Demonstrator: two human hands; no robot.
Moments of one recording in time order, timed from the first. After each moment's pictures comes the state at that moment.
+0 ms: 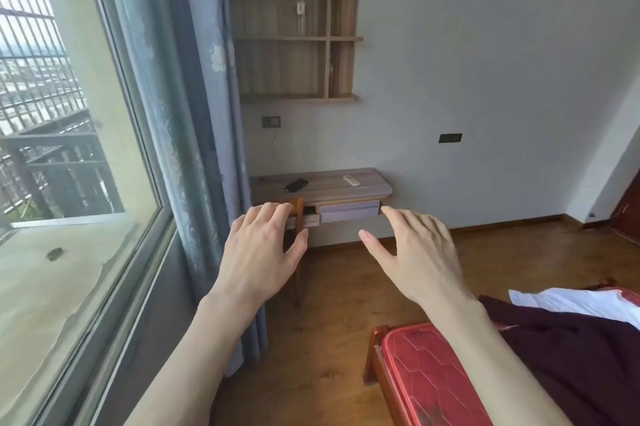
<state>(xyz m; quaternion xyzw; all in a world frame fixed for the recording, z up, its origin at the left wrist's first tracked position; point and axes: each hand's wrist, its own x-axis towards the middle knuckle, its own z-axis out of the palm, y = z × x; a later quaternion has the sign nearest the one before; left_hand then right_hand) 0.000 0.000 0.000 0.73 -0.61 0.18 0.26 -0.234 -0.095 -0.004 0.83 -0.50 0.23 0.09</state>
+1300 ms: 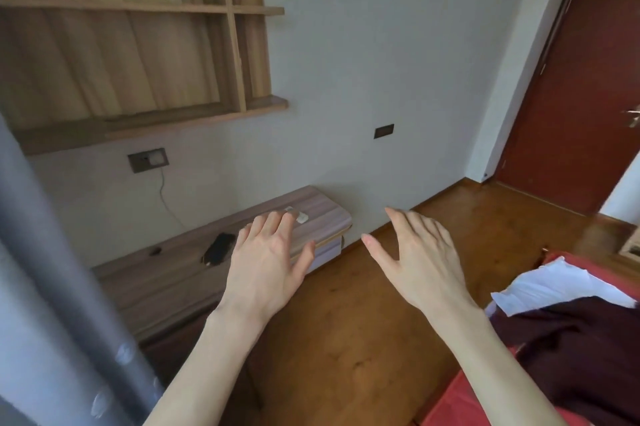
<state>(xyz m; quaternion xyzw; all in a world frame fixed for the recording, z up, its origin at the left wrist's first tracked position) 0.229 -0.544 -0.018 0.59 -0.75 0.08 0.28 -0.014 -0.541 -0.027 0.69 -0.67 0.21 0.14</state>
